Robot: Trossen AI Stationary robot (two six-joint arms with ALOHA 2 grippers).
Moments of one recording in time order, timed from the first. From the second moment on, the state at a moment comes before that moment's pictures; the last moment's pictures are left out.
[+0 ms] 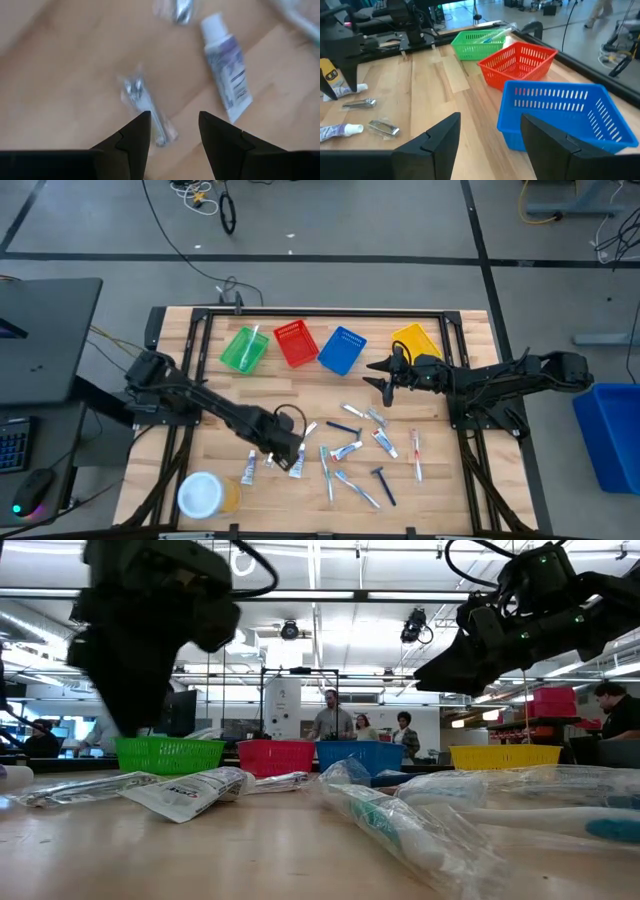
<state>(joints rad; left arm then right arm) -0.41 1.74 1.15 -0.75 0.00 -1.27 -0.16 1.13 0.27 0.58 0.09 0.14</state>
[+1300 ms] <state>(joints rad) -0.47 1.83 1.11 -0.71 -0.21 -1.43 -0.16 1.15 0.27 0.61 0.09 0.15</state>
